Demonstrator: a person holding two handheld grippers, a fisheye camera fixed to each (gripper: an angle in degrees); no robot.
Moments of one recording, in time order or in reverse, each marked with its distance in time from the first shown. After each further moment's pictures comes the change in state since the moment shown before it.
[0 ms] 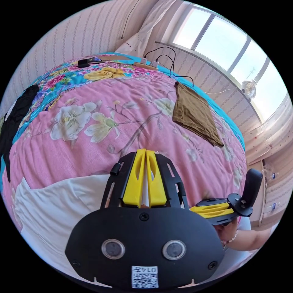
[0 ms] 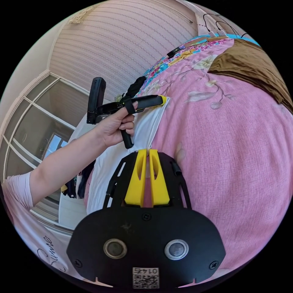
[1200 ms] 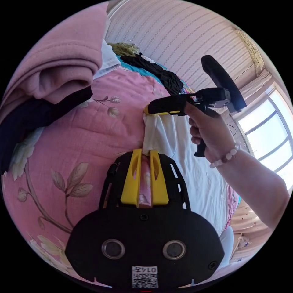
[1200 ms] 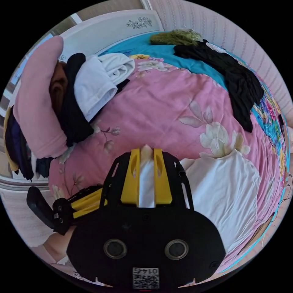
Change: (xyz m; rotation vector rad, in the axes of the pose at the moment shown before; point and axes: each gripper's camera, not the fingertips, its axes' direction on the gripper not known) left arm -0.242 0.421 -0.266 0.306 -0.125 -0.750; right arm -0.389 -0.008 0.543 -0.640 0.426 -0.589
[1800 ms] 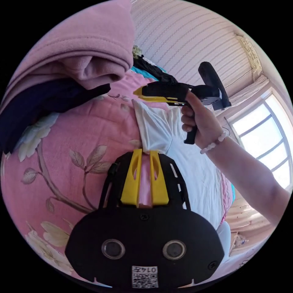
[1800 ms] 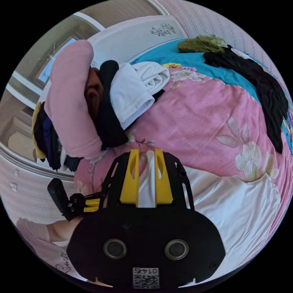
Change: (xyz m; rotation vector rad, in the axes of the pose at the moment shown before) left arm -0.009 0.044 -0.040 0.034 0.016 -0.010; right arm 0.019 0.024 -0.049 0.206 -0.363 -0.148
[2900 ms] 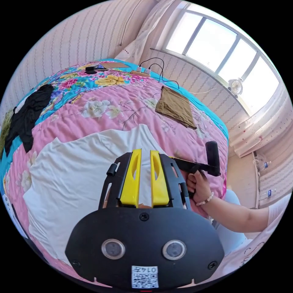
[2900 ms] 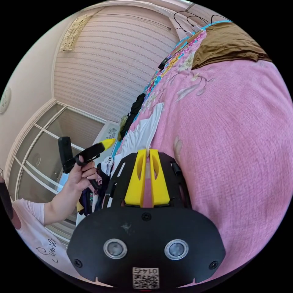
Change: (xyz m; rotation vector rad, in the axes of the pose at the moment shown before) left arm 0.444 -0.002 0.205 -0.340 0.119 0.799; right arm 0.241 0.525 -0.355 0.804 -0.093 0.724
